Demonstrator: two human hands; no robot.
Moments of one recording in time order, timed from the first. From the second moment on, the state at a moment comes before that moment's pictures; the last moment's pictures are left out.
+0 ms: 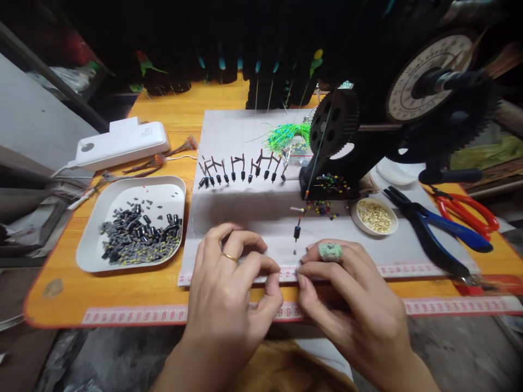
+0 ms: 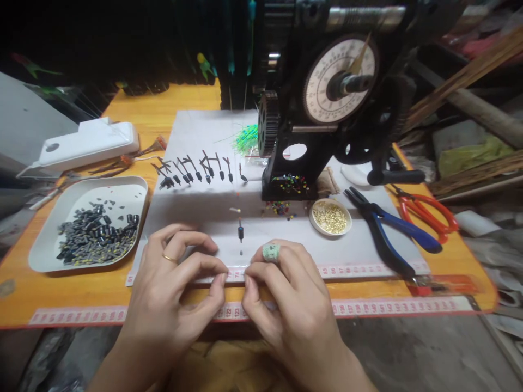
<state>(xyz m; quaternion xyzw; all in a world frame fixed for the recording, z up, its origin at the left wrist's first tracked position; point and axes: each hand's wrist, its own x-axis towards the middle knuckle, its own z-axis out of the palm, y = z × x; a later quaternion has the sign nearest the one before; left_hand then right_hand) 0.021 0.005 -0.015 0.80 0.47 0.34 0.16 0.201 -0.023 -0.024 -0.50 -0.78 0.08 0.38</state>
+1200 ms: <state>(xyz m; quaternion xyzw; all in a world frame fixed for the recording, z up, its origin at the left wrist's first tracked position) 0.023 0.004 -0.016 0.81 0.51 0.28 0.11 0.222 -0.027 -0.030 -0.53 -0.76 0.03 0.37</state>
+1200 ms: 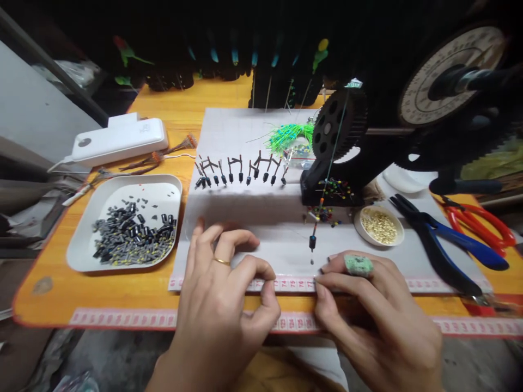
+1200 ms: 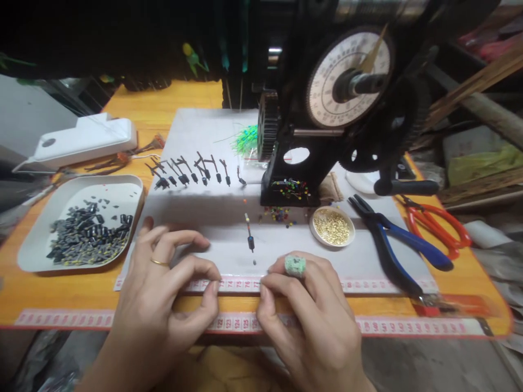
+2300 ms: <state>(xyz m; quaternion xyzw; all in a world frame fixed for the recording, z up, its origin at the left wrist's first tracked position) 0.043 -0.024 0.002 0.43 0.29 0.39 0.76 0.183 -0.072 -0.006 -0.30 -0.30 0.72 0.55</state>
